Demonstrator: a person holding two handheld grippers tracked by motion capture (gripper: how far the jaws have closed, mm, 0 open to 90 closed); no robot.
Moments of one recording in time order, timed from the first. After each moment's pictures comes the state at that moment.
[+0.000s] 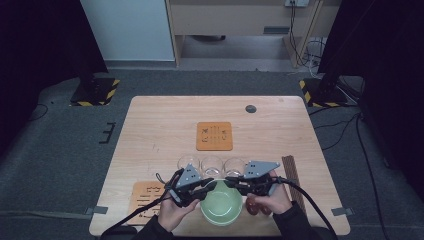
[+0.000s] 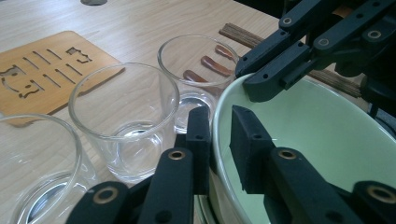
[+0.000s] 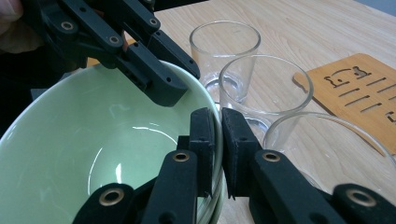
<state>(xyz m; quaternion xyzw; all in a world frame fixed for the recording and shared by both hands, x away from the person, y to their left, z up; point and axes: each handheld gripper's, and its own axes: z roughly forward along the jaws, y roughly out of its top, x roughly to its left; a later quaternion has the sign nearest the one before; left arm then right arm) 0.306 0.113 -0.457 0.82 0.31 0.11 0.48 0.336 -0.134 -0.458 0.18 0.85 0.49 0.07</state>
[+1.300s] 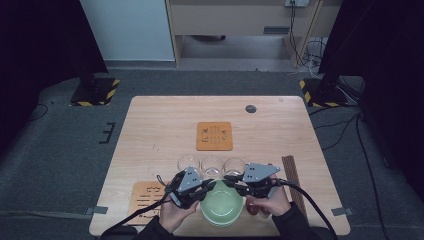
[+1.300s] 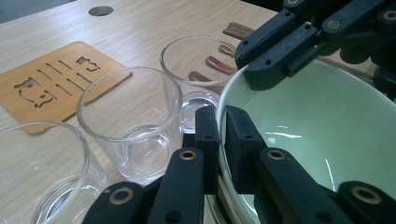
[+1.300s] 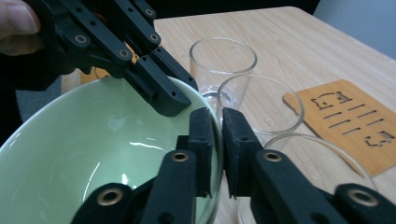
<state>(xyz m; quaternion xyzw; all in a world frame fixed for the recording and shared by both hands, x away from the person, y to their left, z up) 0.301 0.112 -0.458 0.82 0.29 0.14 0.47 0.330 -0.130 -0.453 0.15 0.84 0.50 0.11</state>
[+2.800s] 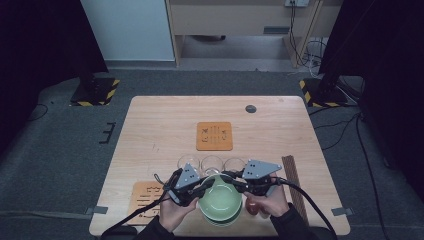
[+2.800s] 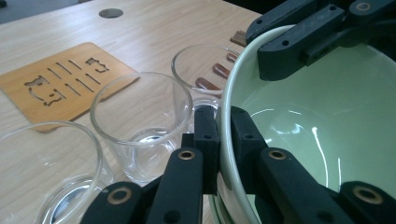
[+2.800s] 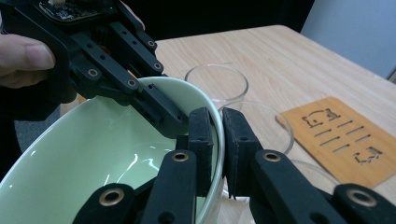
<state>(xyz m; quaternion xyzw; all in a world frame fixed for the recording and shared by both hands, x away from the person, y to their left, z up) 0.303 0.116 -0.451 0.81 0.31 0.14 0.48 0.328 -0.125 -0.436 0.16 0.83 0.52 0.13</state>
